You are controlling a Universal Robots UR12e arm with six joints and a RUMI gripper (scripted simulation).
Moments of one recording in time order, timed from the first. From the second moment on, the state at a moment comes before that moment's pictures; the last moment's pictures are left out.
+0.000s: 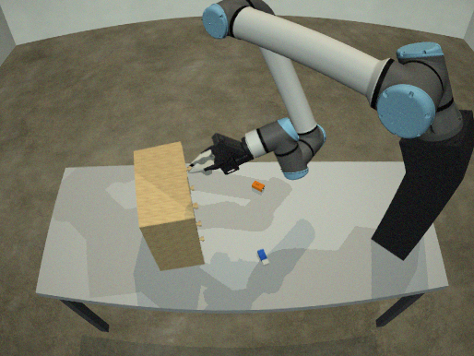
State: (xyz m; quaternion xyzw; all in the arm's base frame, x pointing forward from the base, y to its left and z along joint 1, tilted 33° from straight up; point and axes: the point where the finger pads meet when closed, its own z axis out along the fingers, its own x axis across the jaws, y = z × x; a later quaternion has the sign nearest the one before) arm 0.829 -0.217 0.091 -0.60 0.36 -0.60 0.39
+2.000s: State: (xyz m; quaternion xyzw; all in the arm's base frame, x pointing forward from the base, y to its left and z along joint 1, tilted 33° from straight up) arm 0.785 -0.229 0.075 -0.60 0.36 -0.60 0.39
